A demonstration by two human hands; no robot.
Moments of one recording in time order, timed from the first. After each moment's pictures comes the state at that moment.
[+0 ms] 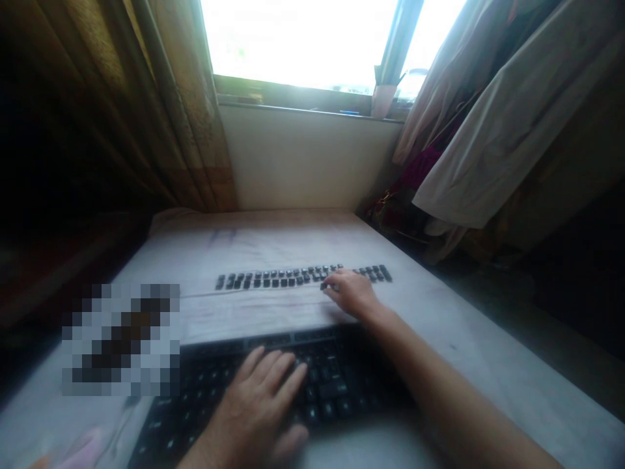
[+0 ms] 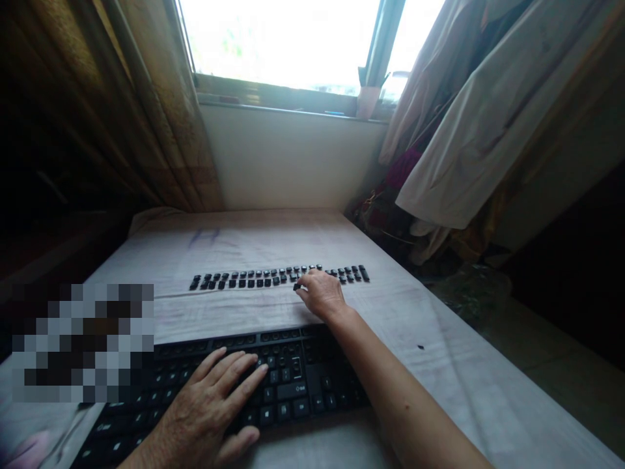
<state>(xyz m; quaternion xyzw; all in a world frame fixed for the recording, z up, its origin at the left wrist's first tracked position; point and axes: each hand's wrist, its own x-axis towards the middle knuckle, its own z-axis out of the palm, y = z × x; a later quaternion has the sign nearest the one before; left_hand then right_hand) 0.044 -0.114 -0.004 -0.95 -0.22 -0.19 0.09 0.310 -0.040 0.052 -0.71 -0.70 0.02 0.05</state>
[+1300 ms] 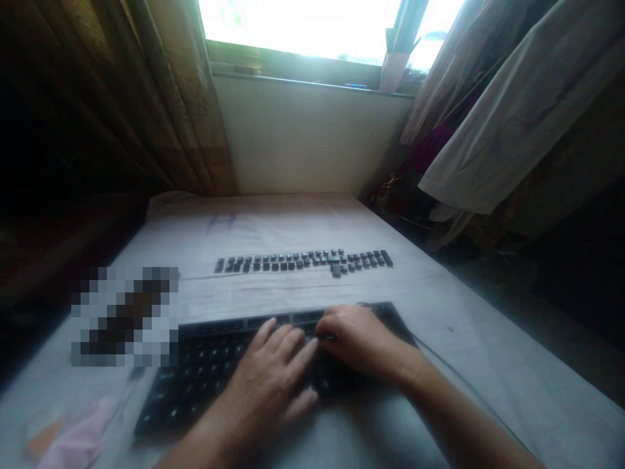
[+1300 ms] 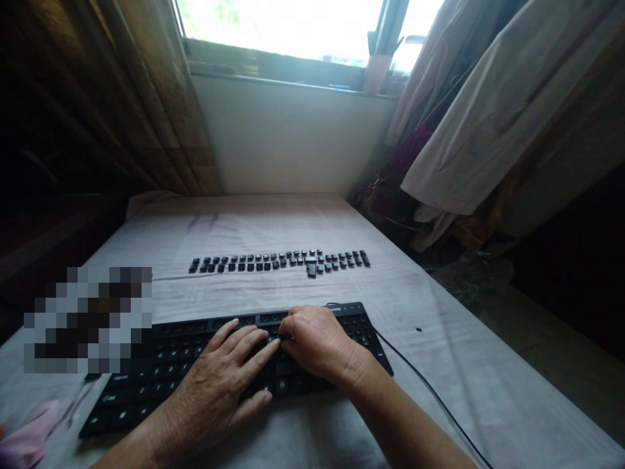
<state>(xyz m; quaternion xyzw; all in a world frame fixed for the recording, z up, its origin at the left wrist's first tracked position) 0.067 -0.117 0.009 -0.95 -0.24 -0.20 0.02 0.275 -0.121 0.069 -0.59 -0.79 0.15 -0.01</state>
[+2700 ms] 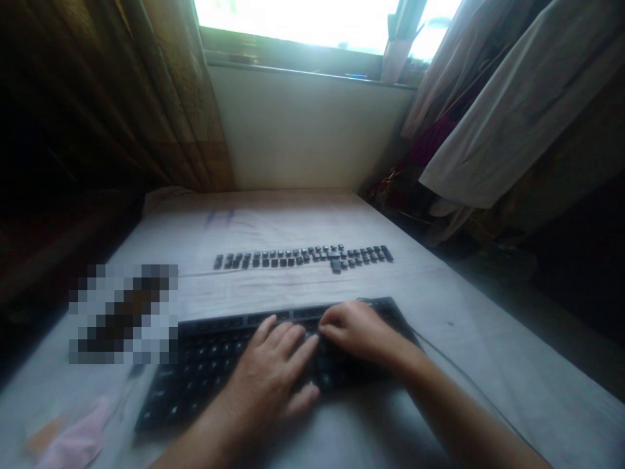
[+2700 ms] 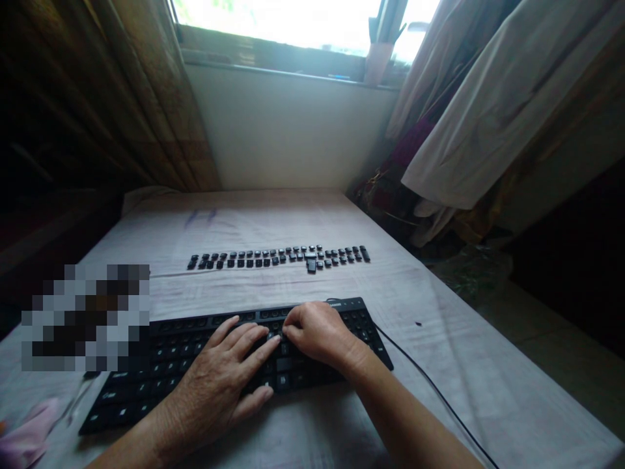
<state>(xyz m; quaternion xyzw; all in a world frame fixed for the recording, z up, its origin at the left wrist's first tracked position) 0.068 -0.116 0.011 -0.95 -0.24 -0.19 0.00 0.278 -0.117 0.059 -0.66 -0.70 0.26 0.07</state>
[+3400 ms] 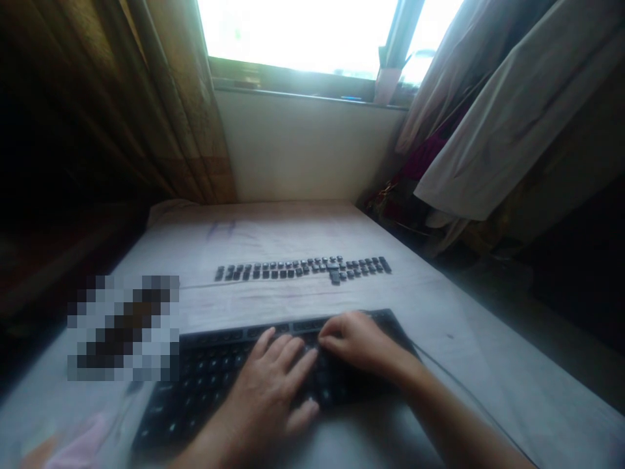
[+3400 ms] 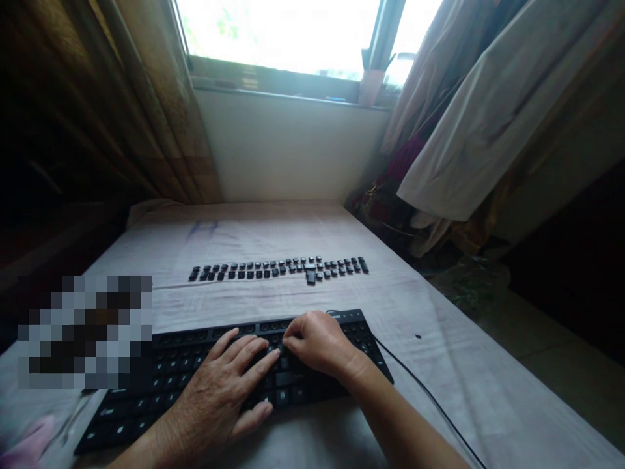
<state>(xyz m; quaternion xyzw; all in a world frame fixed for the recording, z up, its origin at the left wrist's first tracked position) 0.067 -0.117 0.006 -0.95 -0.25 -0.19 0.02 0.281 -0.115 0.058 -0.65 -0.70 0.26 0.10</state>
